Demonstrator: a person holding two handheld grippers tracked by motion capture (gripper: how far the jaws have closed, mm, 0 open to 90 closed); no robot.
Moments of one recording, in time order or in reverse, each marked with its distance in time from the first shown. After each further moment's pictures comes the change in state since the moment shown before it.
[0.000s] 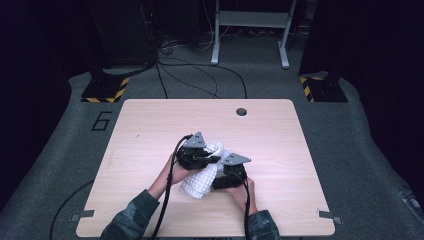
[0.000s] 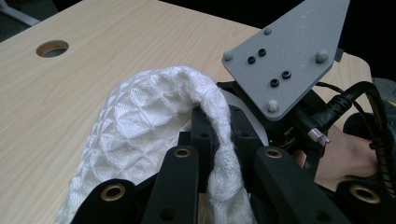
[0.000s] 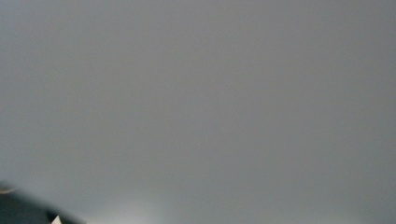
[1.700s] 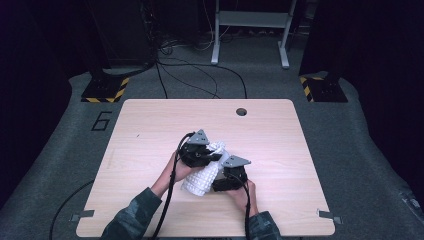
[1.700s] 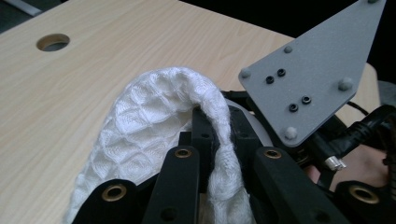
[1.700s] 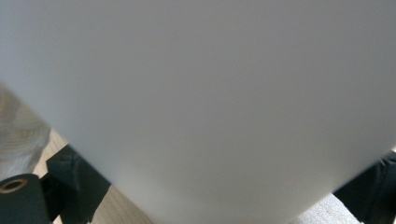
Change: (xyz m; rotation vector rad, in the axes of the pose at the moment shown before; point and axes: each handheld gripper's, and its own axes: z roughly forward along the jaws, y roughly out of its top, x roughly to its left) left arm 0.003 0.008 0.008 0.023 0.000 -0.045; right arm 0.003 -0.005 -0.003 0.028 -0.025 -0.022
